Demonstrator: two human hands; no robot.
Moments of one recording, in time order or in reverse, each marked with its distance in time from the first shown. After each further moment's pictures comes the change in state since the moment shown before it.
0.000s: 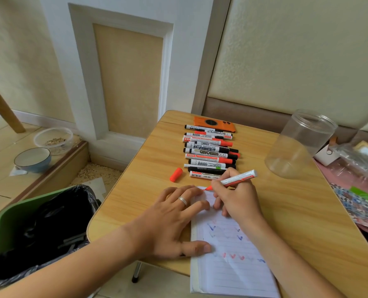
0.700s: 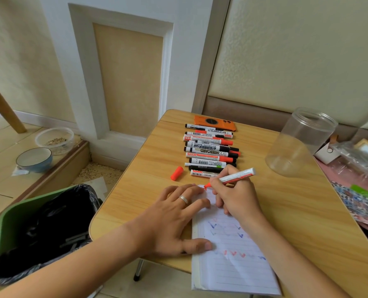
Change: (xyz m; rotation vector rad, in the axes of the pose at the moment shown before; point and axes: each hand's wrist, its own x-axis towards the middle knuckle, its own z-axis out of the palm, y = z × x) left_hand 0.000 -0.001 0.002 -0.019 -0.002 0.000; right_hand 0.001 -0.002 0.001 0.010 -0.044 -0.036
